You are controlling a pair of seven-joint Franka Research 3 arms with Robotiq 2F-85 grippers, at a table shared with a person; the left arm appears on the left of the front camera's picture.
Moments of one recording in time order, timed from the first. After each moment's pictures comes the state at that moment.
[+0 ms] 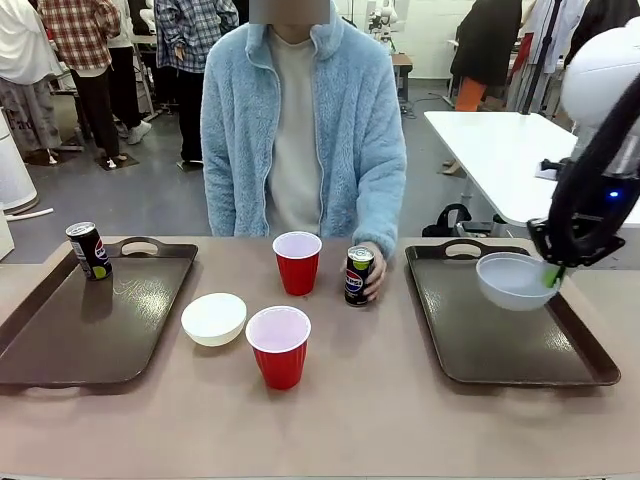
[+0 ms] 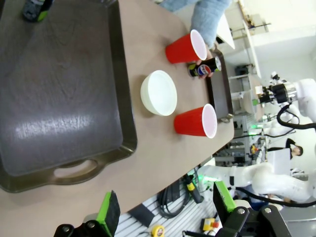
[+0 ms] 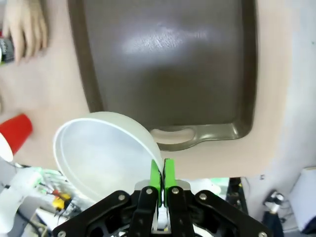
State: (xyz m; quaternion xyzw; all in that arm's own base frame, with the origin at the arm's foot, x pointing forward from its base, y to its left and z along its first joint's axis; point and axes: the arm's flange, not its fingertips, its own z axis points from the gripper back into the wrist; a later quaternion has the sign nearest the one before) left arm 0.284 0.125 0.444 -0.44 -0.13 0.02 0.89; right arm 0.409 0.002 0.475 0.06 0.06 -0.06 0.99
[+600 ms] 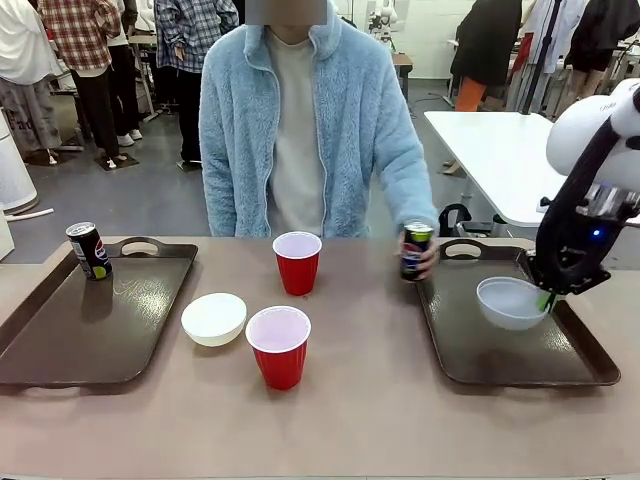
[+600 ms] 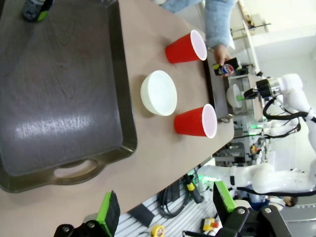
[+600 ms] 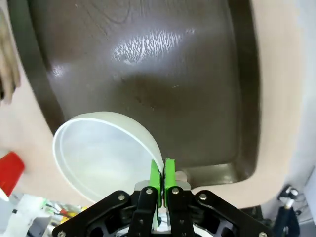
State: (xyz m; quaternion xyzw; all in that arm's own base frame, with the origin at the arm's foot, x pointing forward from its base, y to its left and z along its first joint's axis) left arm 0.284 0.125 0.444 -0.44 -0.13 0.02 0.89; right arm 0.447 -0.017 0.388 0.07 0.08 -0.11 0.99
